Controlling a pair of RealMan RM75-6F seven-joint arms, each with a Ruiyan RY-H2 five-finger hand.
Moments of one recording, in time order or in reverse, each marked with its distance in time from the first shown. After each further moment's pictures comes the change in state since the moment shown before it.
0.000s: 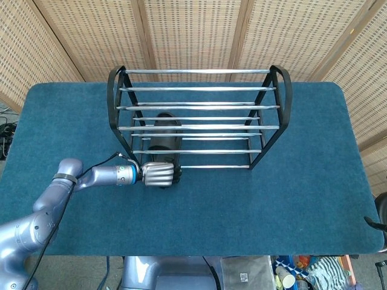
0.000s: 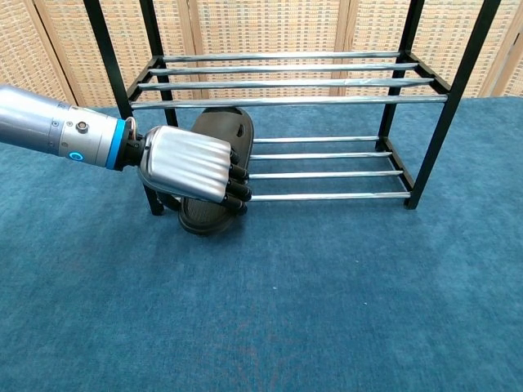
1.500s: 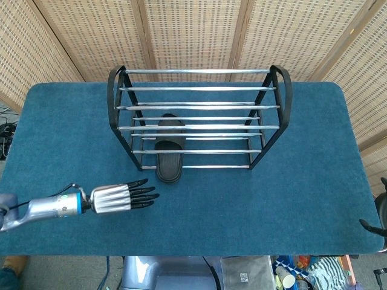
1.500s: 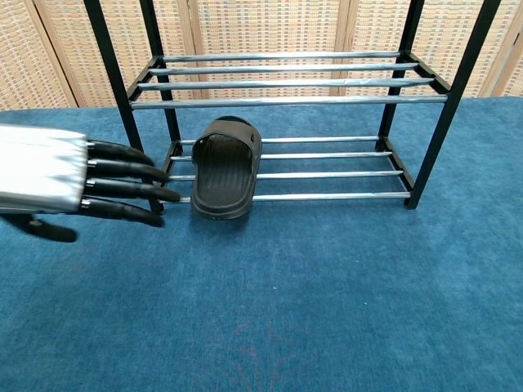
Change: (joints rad) left arm 0.267 0.434 0.077 -0.632 -0.088 0.250 0.233; right arm -0.034 0.026 -0.028 -0.062 -0.104 0.087 0.025
